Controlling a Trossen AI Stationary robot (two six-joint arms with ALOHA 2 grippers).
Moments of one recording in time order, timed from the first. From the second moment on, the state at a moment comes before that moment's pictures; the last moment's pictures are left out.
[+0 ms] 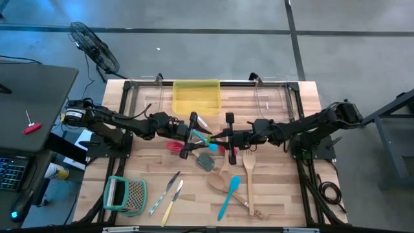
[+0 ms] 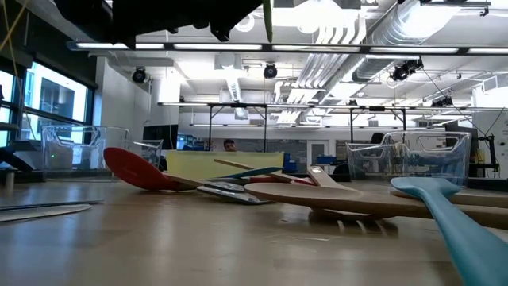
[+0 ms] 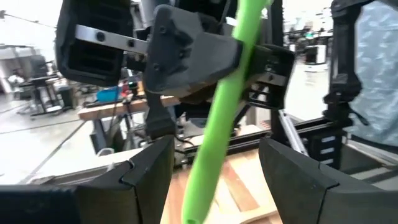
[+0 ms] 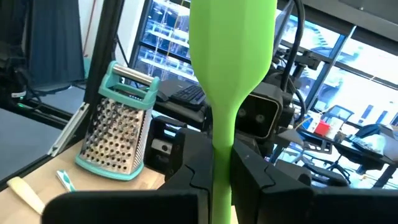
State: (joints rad) left arm -0.02 1.43 0.69 0.90 0.21 0.12; right arm 0.17 1.44 0.88 0.66 0.05 -0.34
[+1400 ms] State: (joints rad) left arm -0.02 1.46 0.69 0.90 -0.01 0.10; right arm 0.12 1.46 0.88 0.70 0.08 -0.34
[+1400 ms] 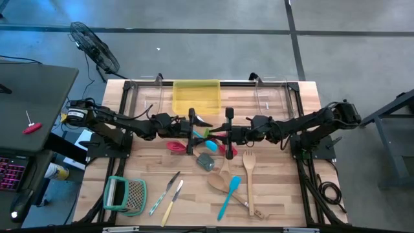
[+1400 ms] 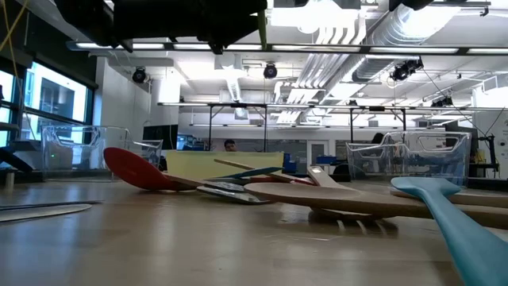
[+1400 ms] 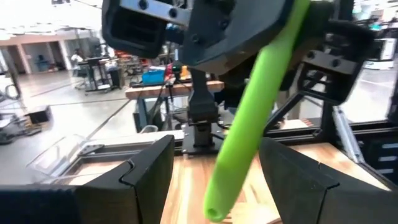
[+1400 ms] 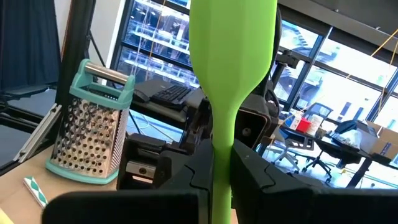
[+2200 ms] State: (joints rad) left arm -0.02 1.46 0.69 0.92 -0.01 0.10; right arm 0.12 1.46 0.88 0.70 0.08 -0.34
